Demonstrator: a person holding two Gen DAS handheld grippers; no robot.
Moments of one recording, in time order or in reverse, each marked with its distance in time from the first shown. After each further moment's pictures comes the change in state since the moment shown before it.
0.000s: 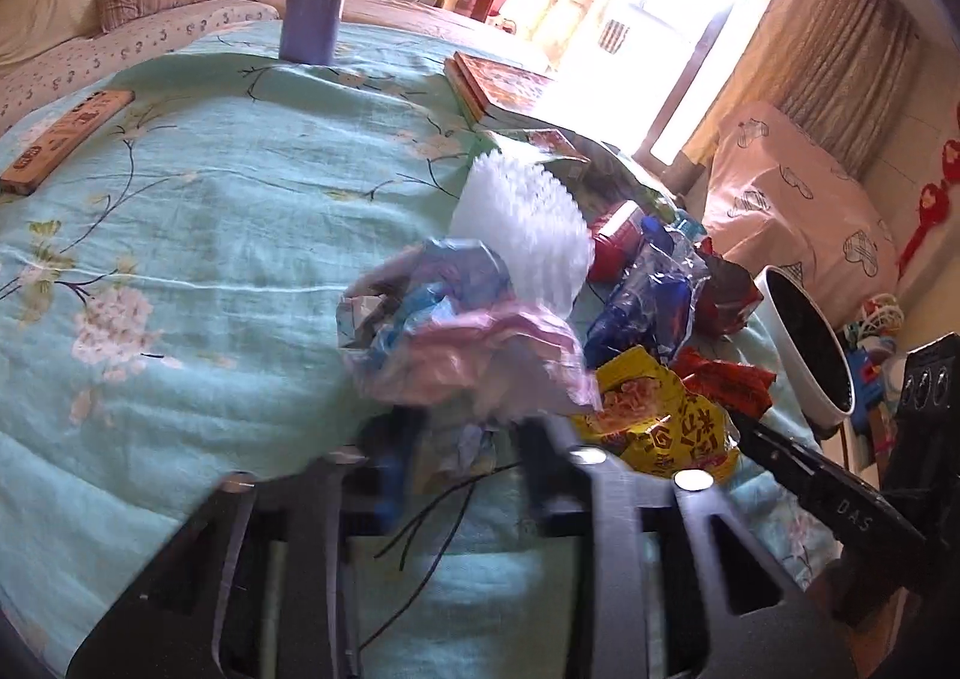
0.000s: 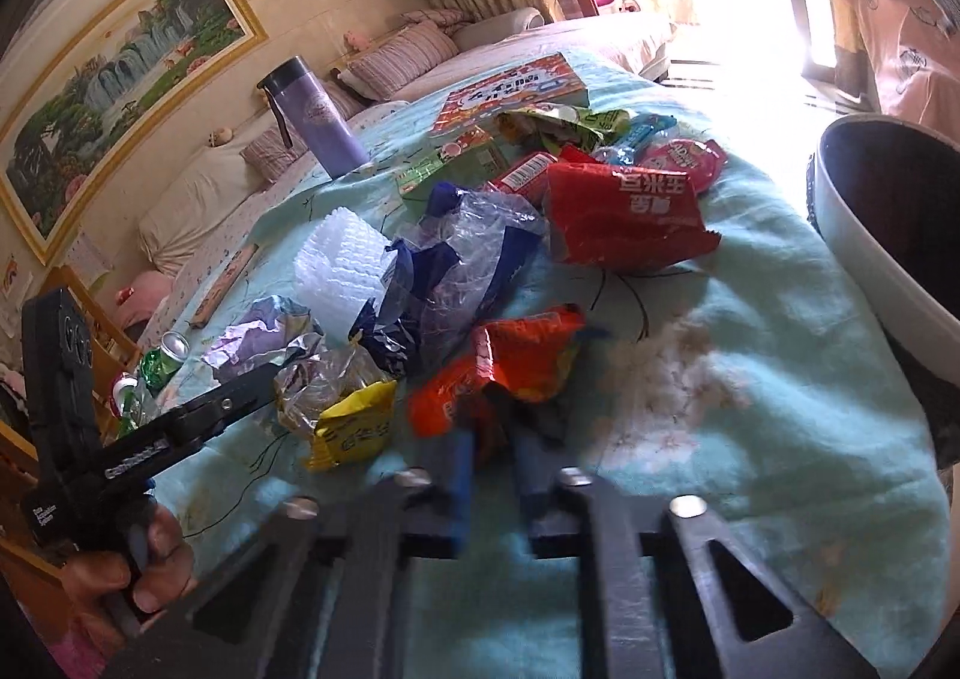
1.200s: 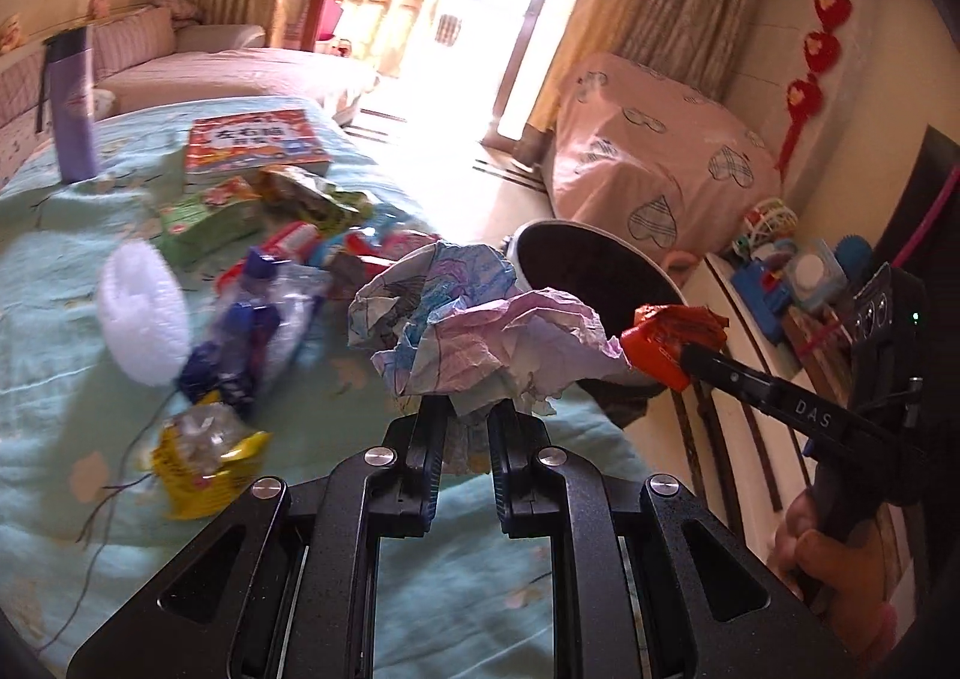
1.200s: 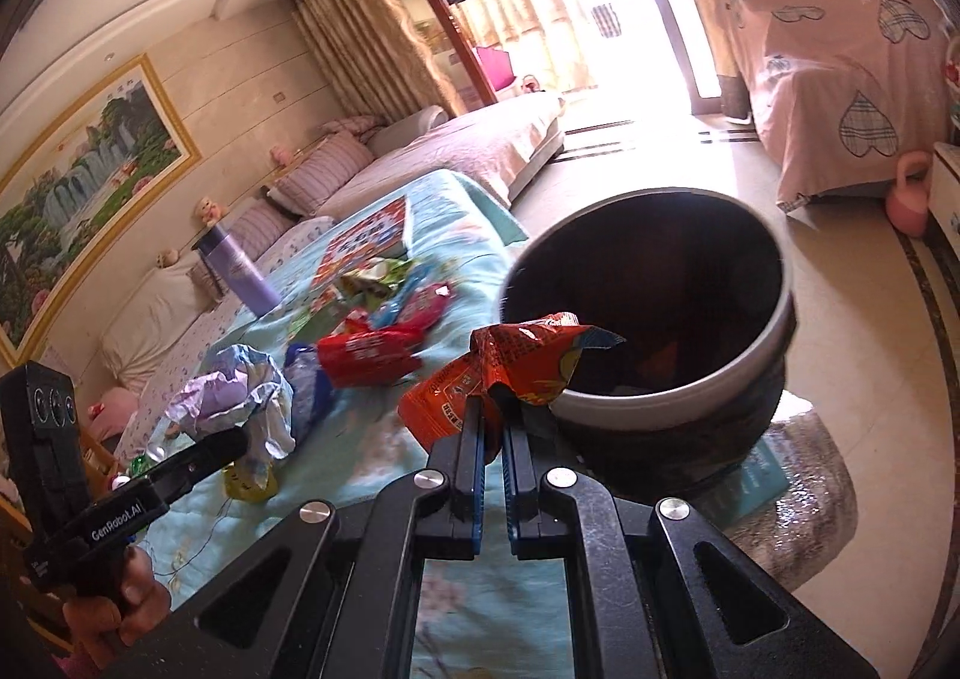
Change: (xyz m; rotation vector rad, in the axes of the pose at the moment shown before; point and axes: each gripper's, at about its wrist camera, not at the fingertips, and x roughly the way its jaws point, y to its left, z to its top) left arm -0.018 -0.180 -0.010 0.286 -0.019 -0.244; right arm -0.137 -0.121 0.003 0.166 -0.223 -0.140
